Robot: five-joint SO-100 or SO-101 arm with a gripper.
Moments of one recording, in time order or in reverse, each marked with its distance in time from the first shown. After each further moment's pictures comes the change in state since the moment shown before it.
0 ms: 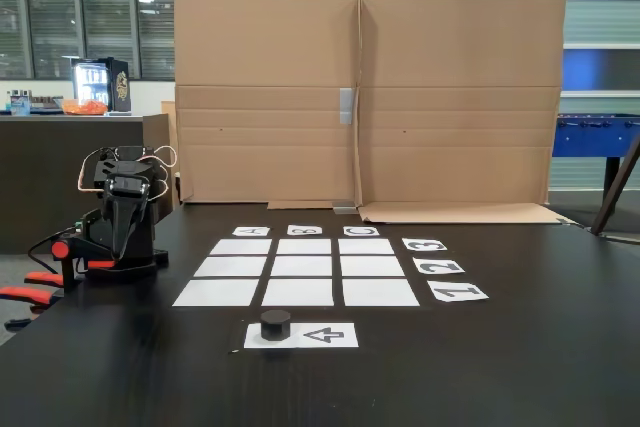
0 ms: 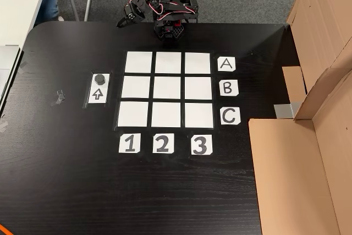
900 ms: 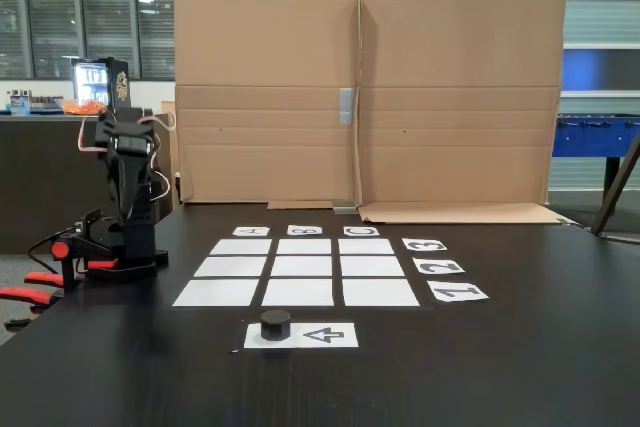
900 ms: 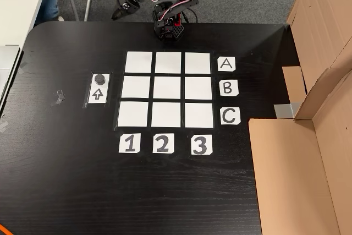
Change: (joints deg) arm -4.5 -32.7 -31.4 2.8 0.0
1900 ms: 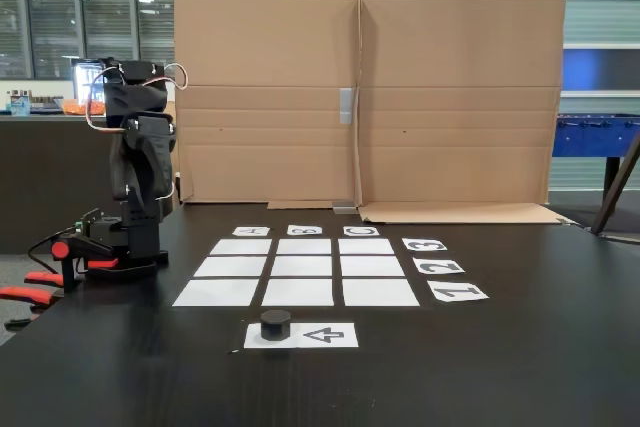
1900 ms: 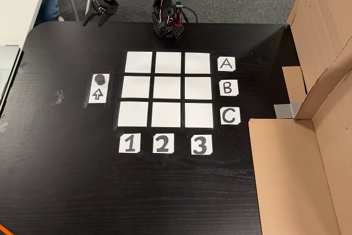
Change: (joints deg) arm -6.9 -50.3 -48.1 17.8 0.0
